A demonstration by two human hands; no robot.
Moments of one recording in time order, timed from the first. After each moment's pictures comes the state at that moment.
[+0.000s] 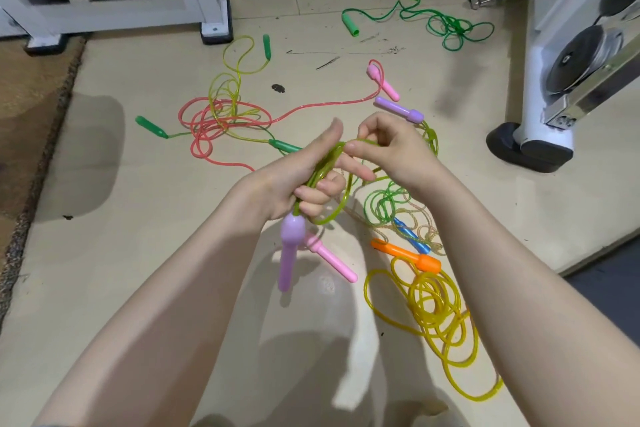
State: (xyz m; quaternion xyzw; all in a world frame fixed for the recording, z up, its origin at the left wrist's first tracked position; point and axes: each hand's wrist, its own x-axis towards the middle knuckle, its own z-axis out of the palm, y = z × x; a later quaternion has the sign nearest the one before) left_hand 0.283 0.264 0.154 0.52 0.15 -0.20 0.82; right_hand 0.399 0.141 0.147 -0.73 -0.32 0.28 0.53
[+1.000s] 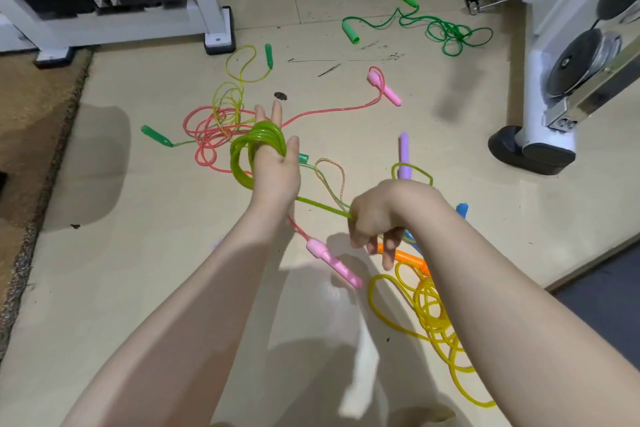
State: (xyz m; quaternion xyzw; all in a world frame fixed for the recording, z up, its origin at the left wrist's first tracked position) left_hand 0.286 0.274 0.119 0.76 0.34 0.27 0.49; right_hand 0.366 0.152 0.159 -0.74 -0.35 0.57 -0.07
